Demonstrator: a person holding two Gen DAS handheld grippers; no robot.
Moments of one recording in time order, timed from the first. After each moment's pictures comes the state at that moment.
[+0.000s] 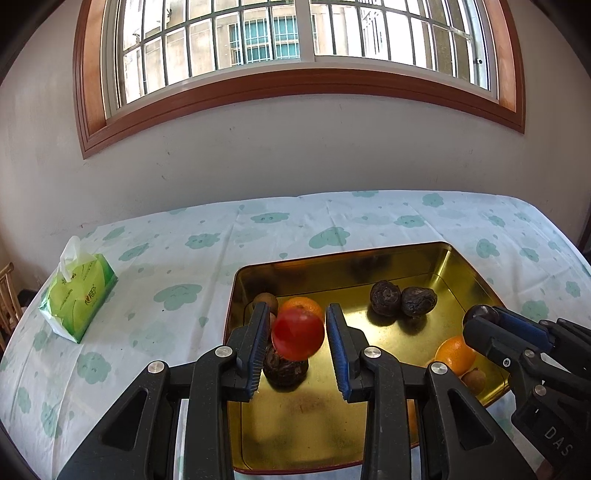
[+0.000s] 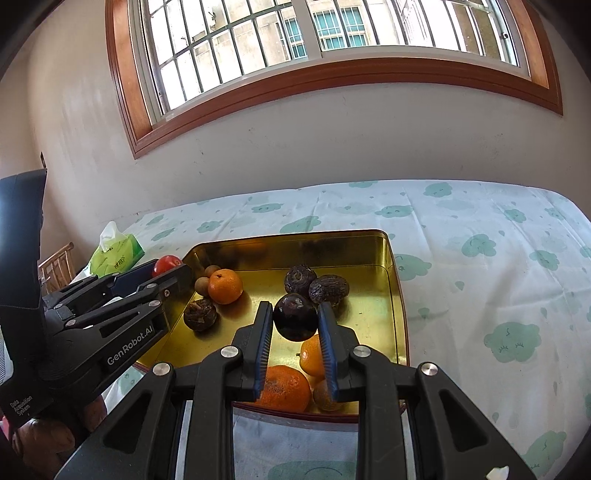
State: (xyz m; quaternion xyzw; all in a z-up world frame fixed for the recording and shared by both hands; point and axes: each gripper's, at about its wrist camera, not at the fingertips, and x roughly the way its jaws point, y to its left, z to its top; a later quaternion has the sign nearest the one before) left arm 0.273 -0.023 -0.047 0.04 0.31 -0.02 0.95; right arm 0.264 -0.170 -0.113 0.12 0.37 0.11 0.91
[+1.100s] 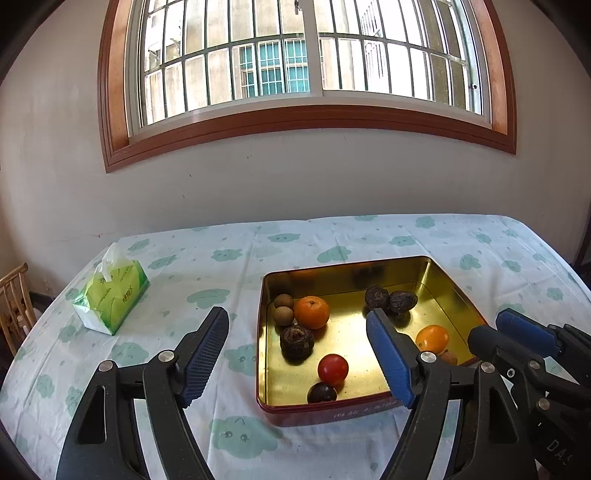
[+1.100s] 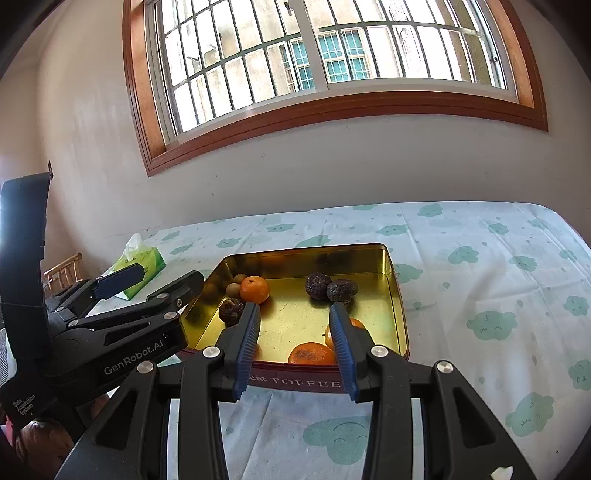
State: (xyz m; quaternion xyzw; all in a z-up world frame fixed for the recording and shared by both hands) left arm 0.199 -0.011 -0.011 0.03 0.26 0.00 0.97; right arm 0.202 -0.160 -0.074 0.12 0.32 0.10 0.93
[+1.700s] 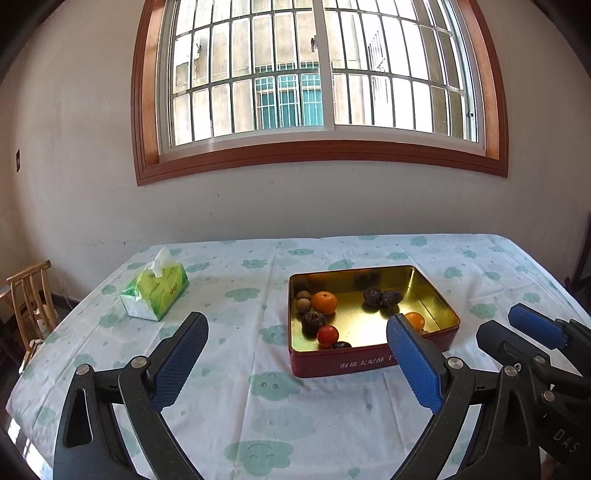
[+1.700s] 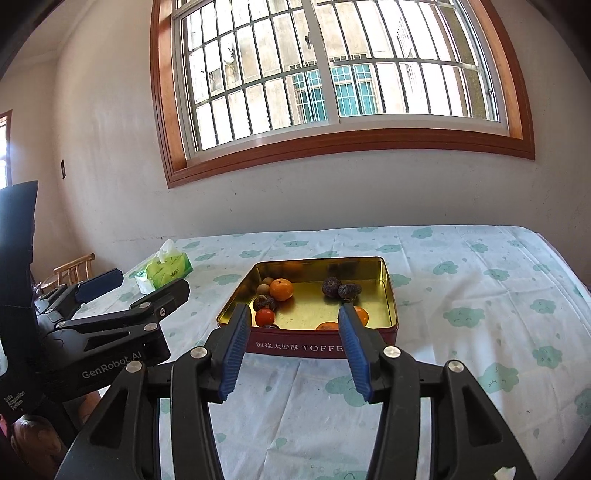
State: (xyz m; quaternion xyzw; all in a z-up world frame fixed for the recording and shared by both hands) left arm 0.089 0.005 0.027 0.02 0.21 0.01 0.98; right arm 0.115 -0.146 -0.024 0.10 0.28 0.10 0.95
